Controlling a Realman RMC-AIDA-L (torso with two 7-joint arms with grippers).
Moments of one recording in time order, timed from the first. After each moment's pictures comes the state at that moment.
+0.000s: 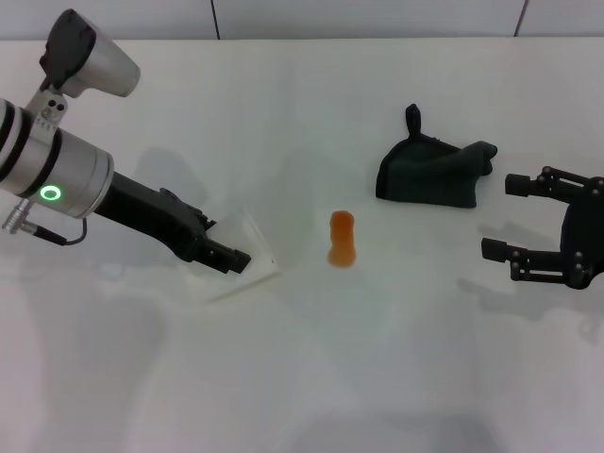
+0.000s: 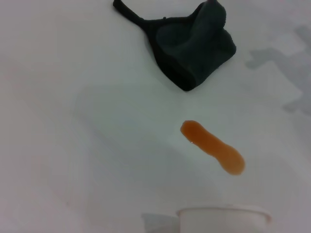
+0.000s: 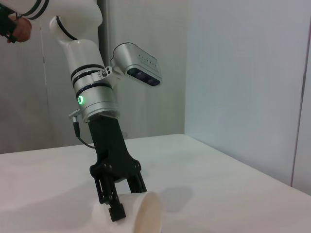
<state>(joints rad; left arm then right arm) -1.13 -2.07 2.85 -0.56 0.32 1.51 -1.58 0.17 2.00 -1.13 -0.96 -1.52 -1.47 1.18</state>
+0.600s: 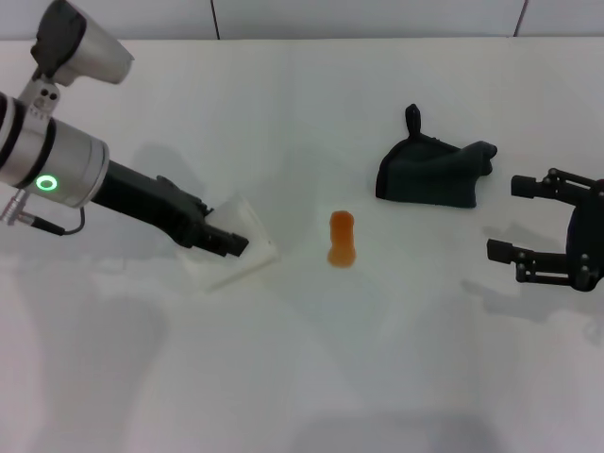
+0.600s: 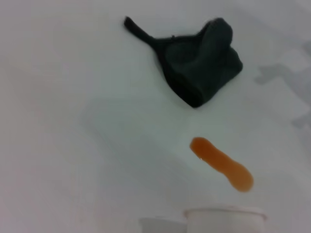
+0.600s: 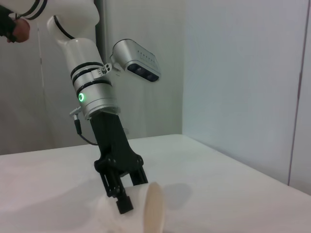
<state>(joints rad) -1.13 -2.07 2.85 -0.59 0.29 1.52 -1.57 0.16 2.00 -1.12 -0.96 -1.52 -1.48 1.18</state>
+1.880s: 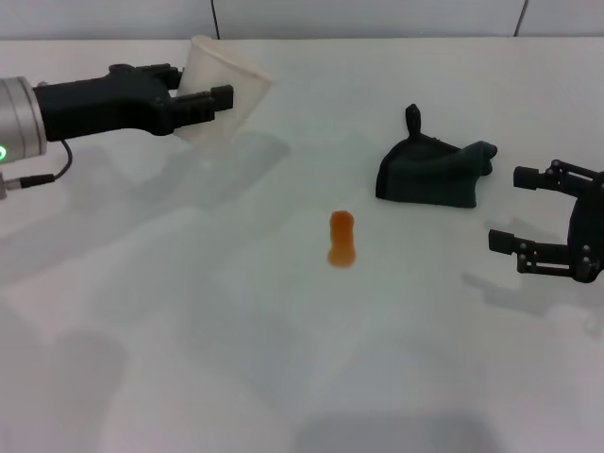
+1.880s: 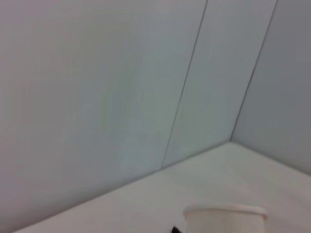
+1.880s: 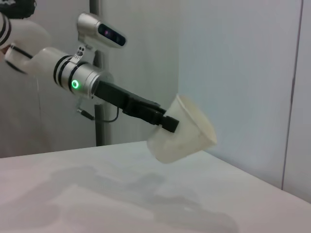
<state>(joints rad) -0.93 -2.08 2.85 -0.68 -0.38 1.62 -1.36 0.17 2.00 -1.10 -0.96 -1.51 -1.47 1.18</state>
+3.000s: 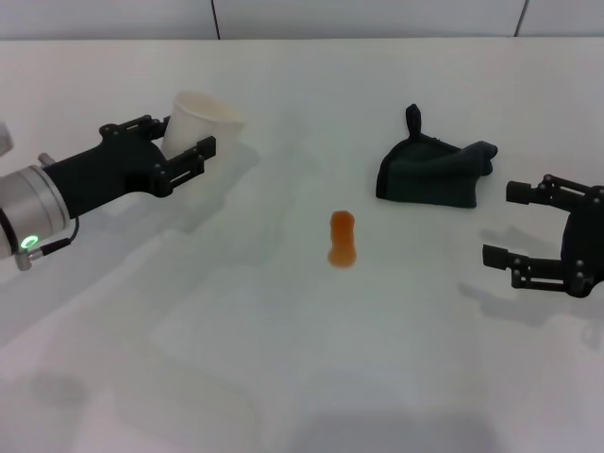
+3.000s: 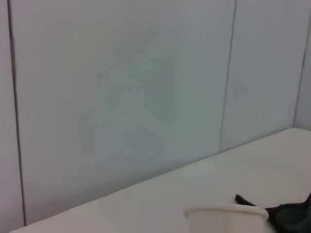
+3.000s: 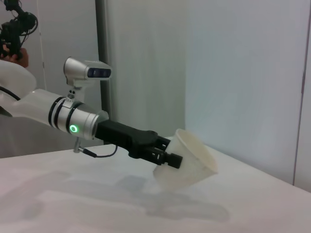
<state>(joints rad) -0.72 -2.08 2.85 -0.37 -0.57 1.34 -0.91 0.17 2.01 -1.11 -0.92 -1.51 -1.48 1.16</state>
